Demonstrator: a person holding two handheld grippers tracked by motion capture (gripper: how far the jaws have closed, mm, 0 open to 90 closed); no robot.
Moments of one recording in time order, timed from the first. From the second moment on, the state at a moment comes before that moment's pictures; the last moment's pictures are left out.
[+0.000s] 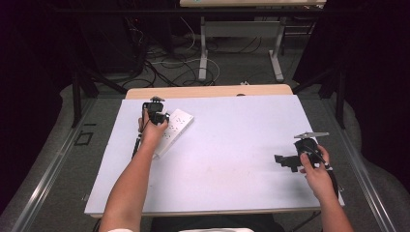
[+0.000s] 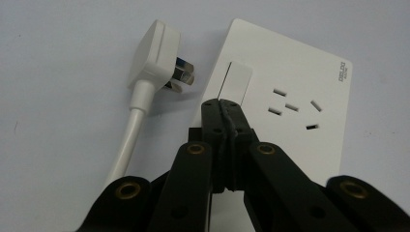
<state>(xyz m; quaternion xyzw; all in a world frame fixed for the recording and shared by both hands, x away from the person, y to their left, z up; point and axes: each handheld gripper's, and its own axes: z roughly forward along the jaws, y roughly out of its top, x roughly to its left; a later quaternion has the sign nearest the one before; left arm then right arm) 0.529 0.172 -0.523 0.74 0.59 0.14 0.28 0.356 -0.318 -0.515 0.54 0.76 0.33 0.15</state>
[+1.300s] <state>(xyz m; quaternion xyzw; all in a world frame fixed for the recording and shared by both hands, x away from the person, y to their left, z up) 0.532 0.166 -0.510 0.74 0.59 0.15 0.29 0.356 -0.317 -0.517 0.55 0.75 0.33 0.15</state>
